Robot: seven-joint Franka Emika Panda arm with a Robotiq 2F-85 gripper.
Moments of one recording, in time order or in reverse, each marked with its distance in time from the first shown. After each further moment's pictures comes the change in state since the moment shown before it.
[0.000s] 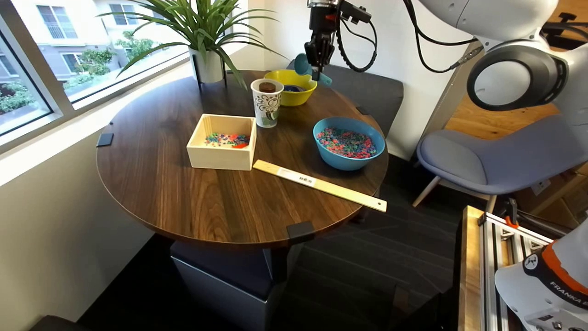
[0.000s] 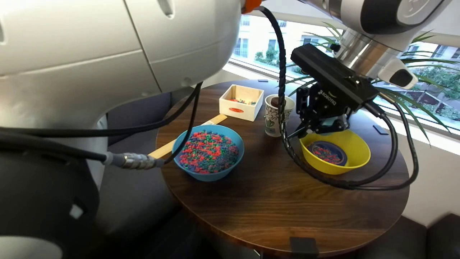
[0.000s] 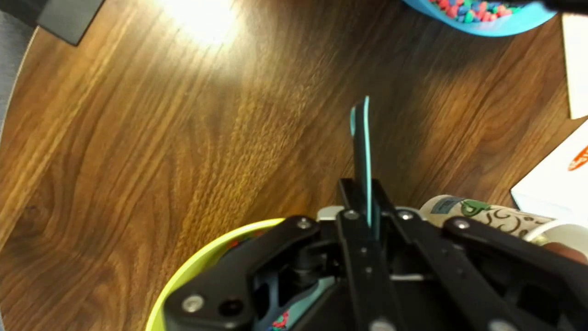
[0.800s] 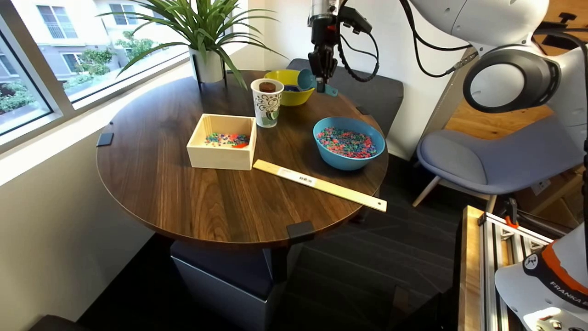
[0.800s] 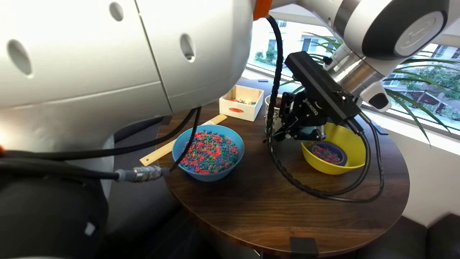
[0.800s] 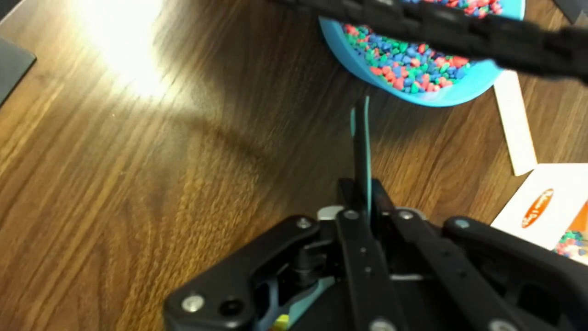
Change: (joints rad) arm -0.029 0.036 0.042 0.000 0.091 -0.136 0.035
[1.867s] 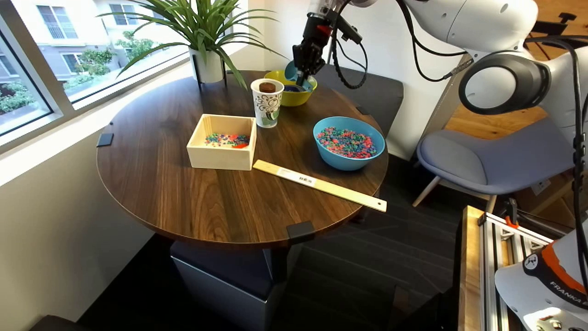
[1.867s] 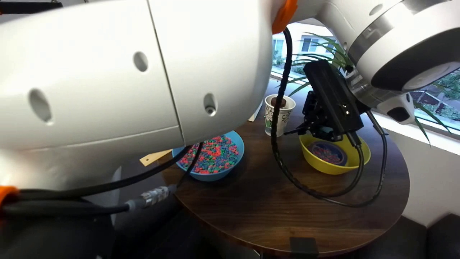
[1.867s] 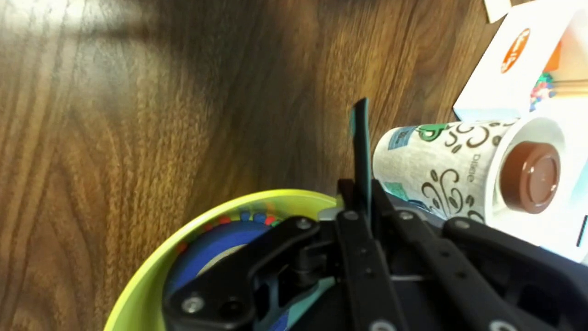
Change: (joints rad) arm -0.054 0.043 0.038 0.002 0.116 0.260 0.153
